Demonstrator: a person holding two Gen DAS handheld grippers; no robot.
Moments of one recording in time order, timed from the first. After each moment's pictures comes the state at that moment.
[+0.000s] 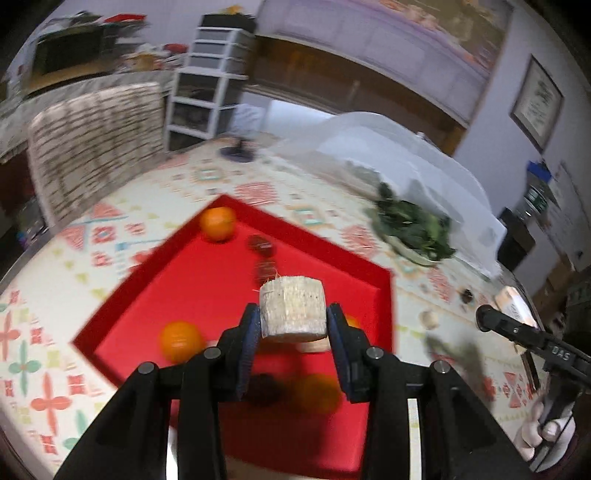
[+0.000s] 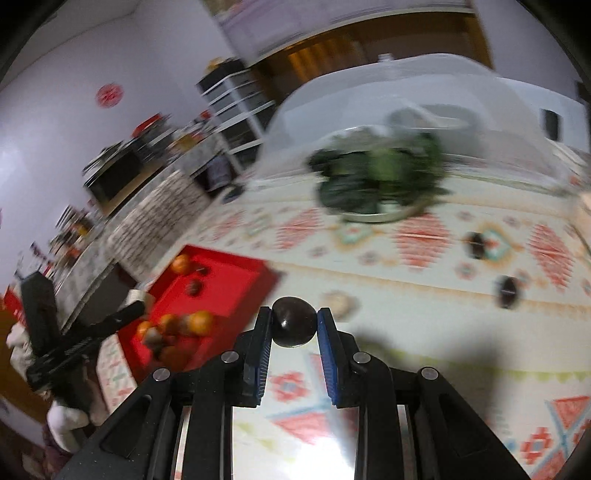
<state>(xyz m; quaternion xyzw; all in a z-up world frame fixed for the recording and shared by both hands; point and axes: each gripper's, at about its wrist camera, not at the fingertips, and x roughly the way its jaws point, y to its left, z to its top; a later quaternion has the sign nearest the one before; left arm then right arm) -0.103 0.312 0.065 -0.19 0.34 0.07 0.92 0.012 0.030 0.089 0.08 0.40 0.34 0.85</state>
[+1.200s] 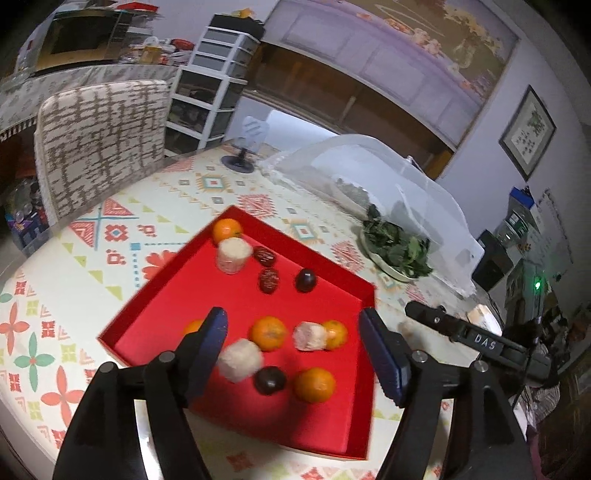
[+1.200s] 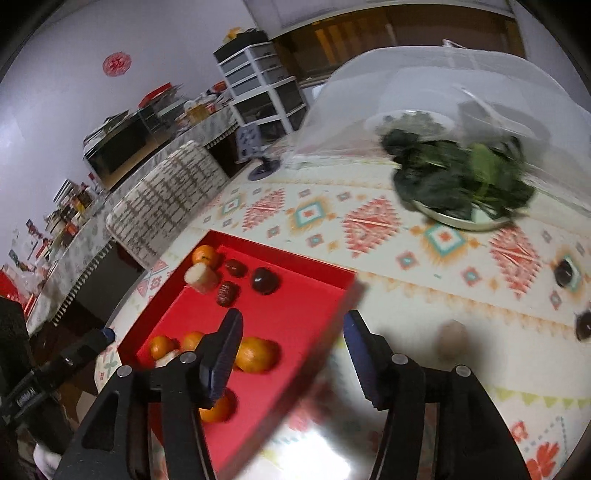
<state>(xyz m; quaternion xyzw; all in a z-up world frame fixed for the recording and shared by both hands) -0.129 0.324 0.089 -0.23 0.31 0.02 0.92 0.030 0.100 0.078 0.07 0.42 0.32 0.84</state>
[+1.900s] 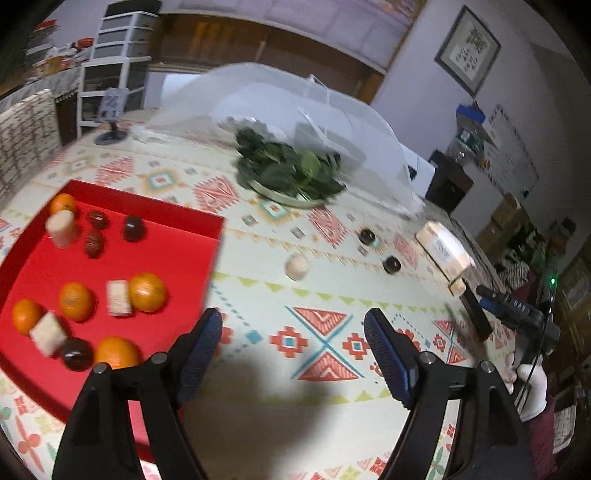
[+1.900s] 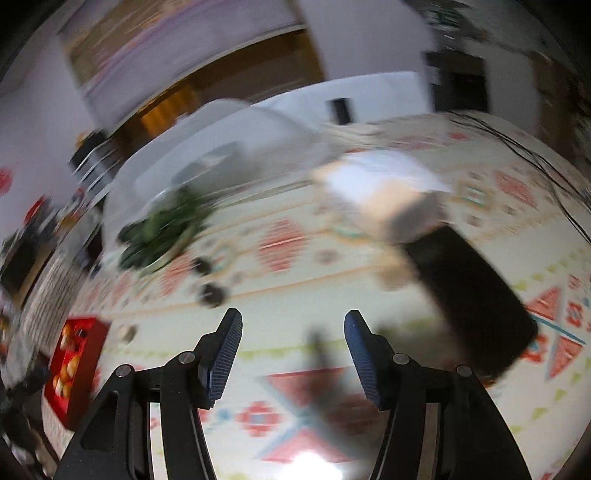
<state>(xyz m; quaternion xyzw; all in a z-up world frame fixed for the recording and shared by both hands) -0.073 0.159 0.072 -0.15 0.39 -0.10 0.91 0.001 -0.266 0.064 0.19 0.39 0.04 0.90</state>
